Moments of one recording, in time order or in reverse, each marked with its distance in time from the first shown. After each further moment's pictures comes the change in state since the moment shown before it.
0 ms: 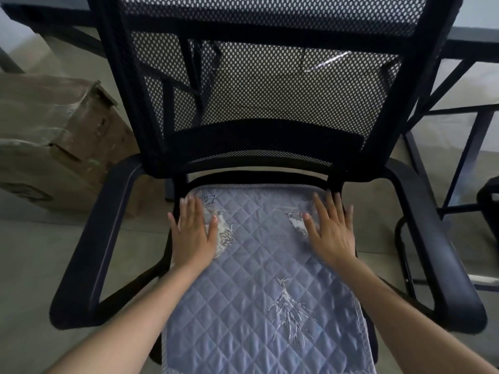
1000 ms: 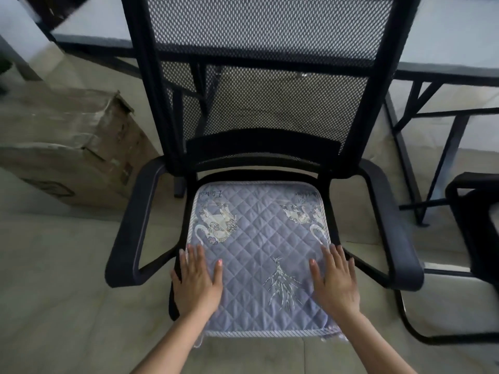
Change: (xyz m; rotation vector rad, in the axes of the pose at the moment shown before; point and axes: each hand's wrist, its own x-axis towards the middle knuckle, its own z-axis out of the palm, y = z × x) left_hand -0.134 0.012 -0.039 0.068 -0.221 -0.251; right_hand -0.136 -0.001 -0.038 0.049 -0.193 0.195
